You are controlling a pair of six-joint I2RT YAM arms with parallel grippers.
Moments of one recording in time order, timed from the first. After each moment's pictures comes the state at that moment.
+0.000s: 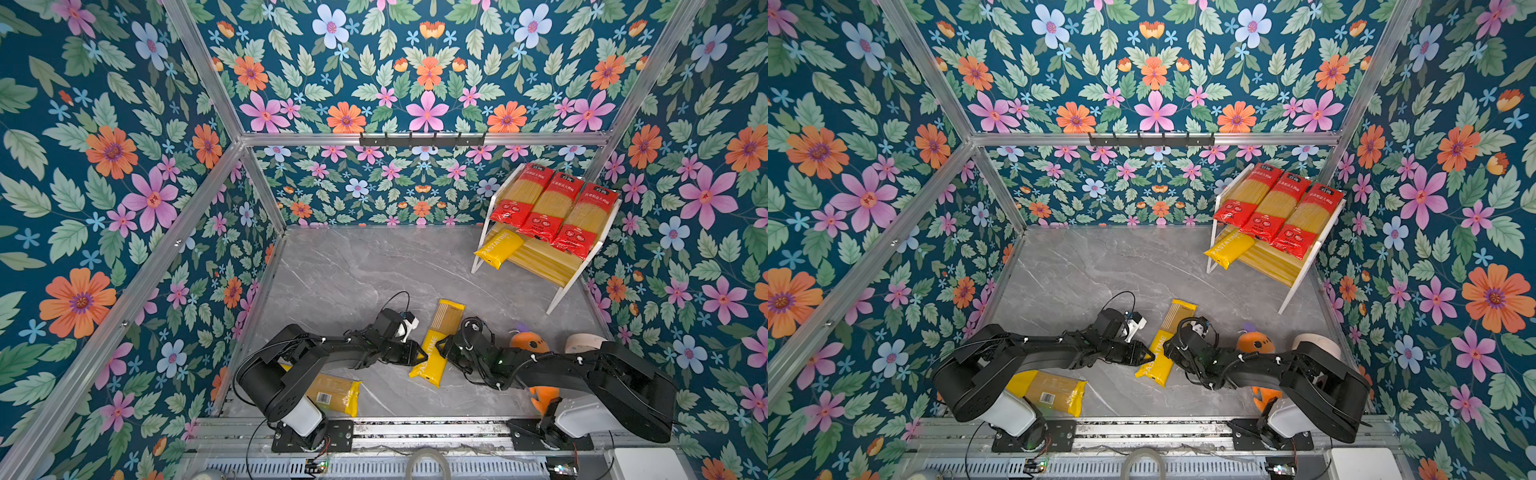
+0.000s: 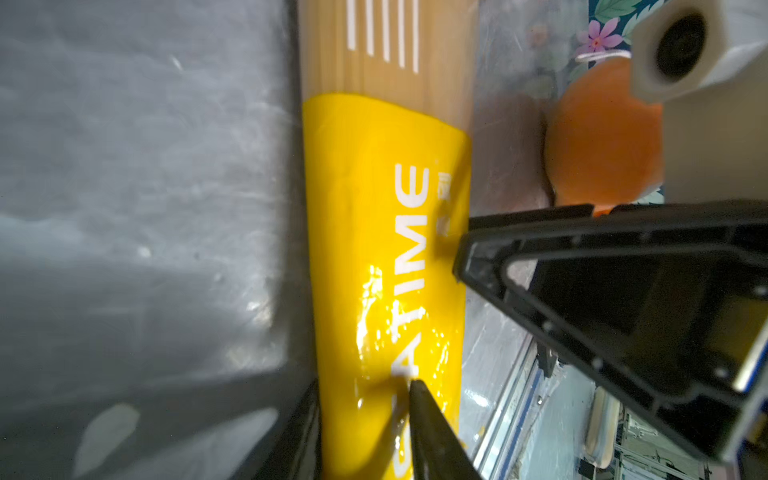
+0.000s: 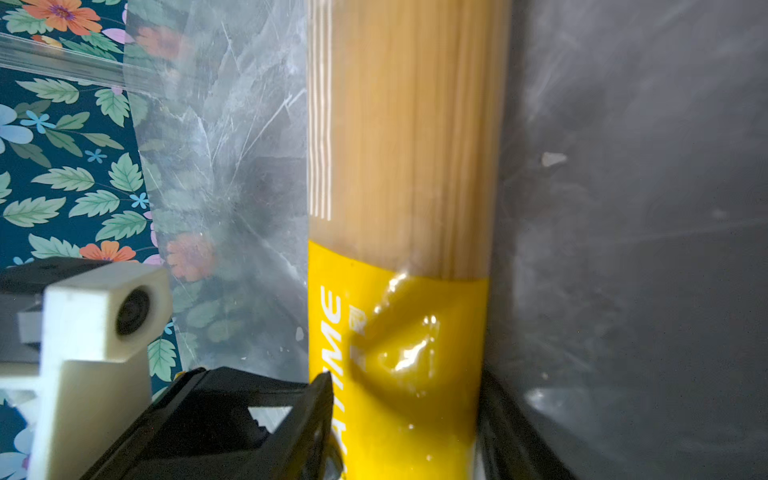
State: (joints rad) left arm -0.77 1.57 0.53 0.18 0.56 -0.63; right arm 0.92 1.40 0.45 0.17 0.11 1.35
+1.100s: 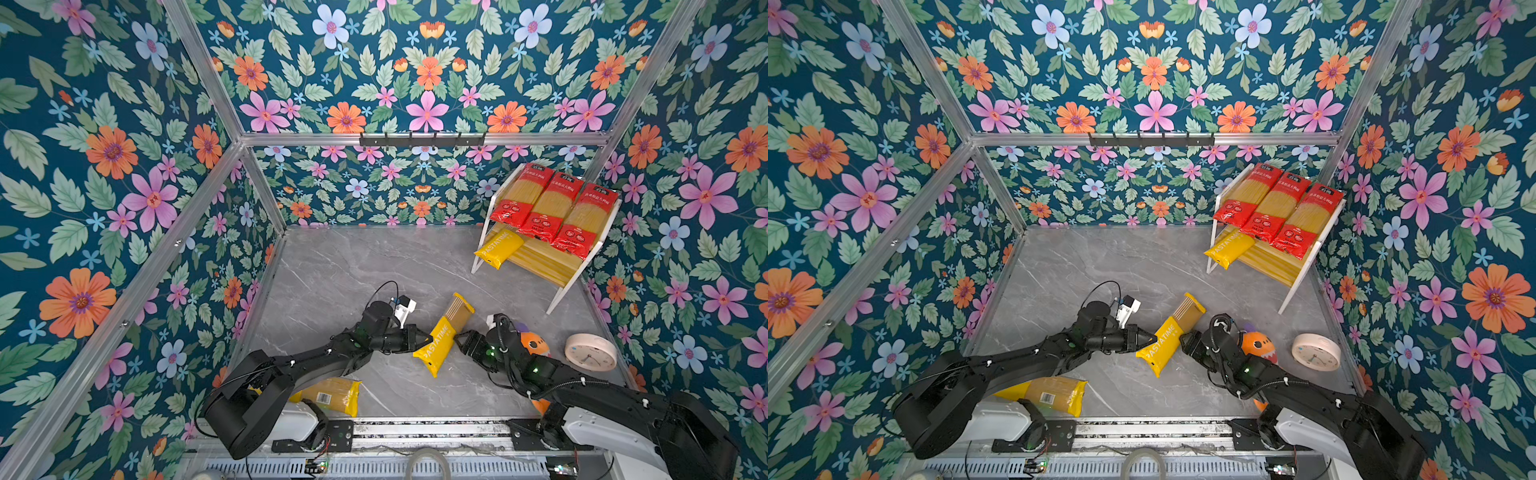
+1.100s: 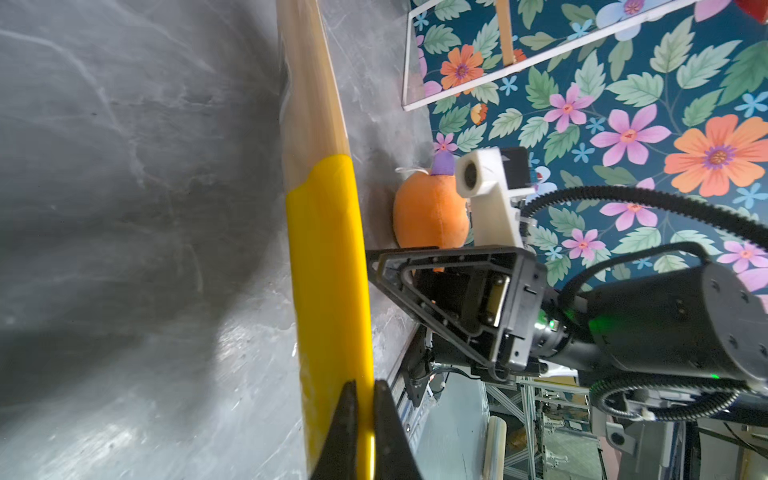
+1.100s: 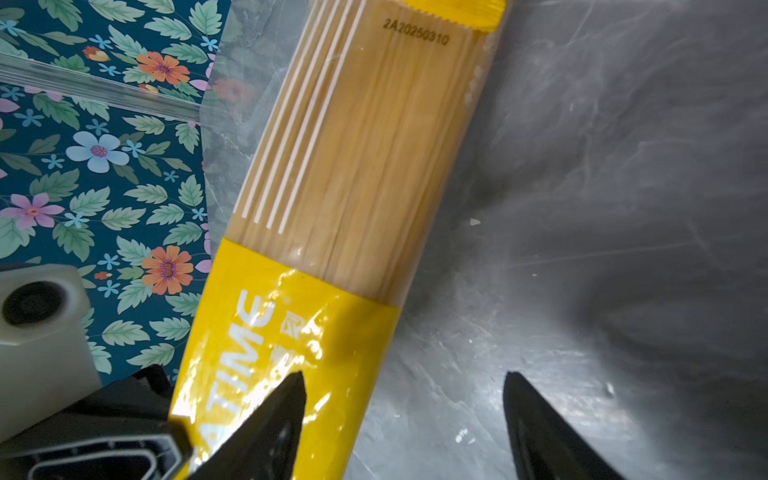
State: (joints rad) left arm -0.76 1.34 0.52 0.34 0.60 -0.90; right arm 0.79 1.03 0.33 0.04 0.05 1.23
